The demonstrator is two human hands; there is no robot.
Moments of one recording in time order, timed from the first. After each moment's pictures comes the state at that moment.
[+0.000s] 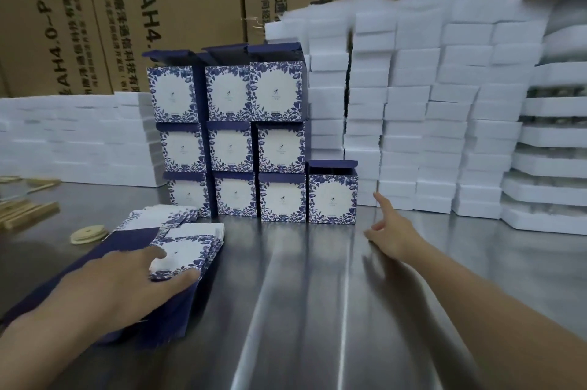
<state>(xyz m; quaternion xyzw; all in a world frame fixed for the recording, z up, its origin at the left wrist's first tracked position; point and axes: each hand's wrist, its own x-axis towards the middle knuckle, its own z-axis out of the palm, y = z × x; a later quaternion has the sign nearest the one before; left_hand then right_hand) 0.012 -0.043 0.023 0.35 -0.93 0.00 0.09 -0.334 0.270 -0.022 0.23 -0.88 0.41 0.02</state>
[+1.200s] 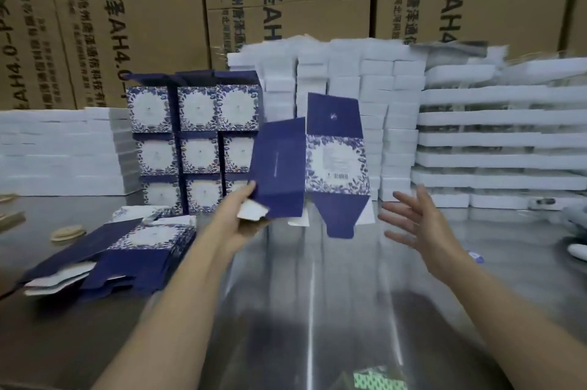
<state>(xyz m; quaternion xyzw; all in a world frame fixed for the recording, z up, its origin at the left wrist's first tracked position) -0.069 0.126 0.051 0.06 -0.51 -0.85 0.16 -0.169 0.440 0.010 0.11 -0.61 0.79 0.02</state>
